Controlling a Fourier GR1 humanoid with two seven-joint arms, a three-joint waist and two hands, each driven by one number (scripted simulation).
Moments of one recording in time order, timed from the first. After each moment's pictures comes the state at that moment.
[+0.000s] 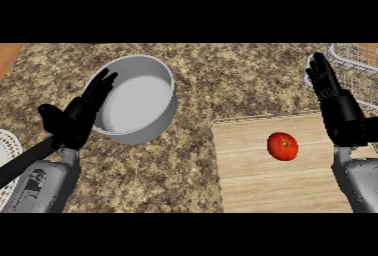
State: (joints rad) left arm -0.29 0.27 -0.09 -1.45 0.12 0.07 0.12; right arm -0.30 -0.39 0.09 -1.49 -0.13 -0.15 -0.05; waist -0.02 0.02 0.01
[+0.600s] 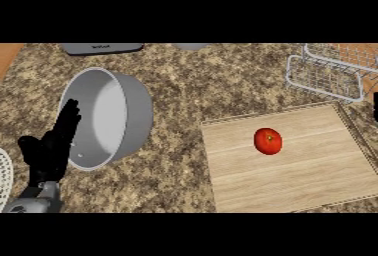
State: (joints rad) left arm -0.05 0.28 -0.02 -1.51 0.07 0.20 0.11; right arm -0.13 -0.37 -0.27 -1.59 0.02 -0.71 0.09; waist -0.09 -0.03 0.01
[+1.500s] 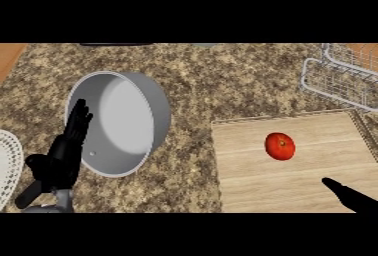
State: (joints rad) left arm -0.01 0.21 -0.09 -1.63 0.01 0.24 0.07; right arm 0.34 -0.40 0.00 -1.97 0.34 -0.63 0.56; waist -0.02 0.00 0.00
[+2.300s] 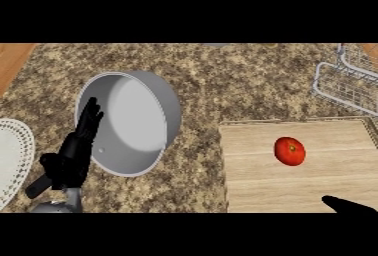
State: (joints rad) left arm -0.03 0.18 -0.13 -1.63 -0.02 0.23 0.08; right arm 0.30 -0.48 0.13 -2.12 0.78 -0.33 1.11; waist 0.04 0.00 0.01
